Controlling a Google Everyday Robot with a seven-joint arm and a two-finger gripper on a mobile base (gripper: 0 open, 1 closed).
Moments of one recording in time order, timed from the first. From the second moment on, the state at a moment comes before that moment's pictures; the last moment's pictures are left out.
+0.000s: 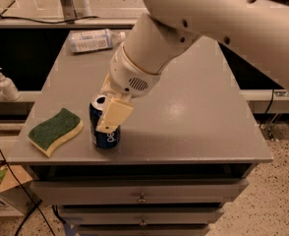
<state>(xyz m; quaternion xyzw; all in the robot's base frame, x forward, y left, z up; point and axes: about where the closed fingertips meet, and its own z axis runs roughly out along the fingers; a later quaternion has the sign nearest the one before) 0.453 0.073 0.898 -0.72 0.63 0.19 0.22</state>
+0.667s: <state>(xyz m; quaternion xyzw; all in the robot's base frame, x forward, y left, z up) 0.450 0.108 0.892 -0.74 0.61 0.20 0.22</state>
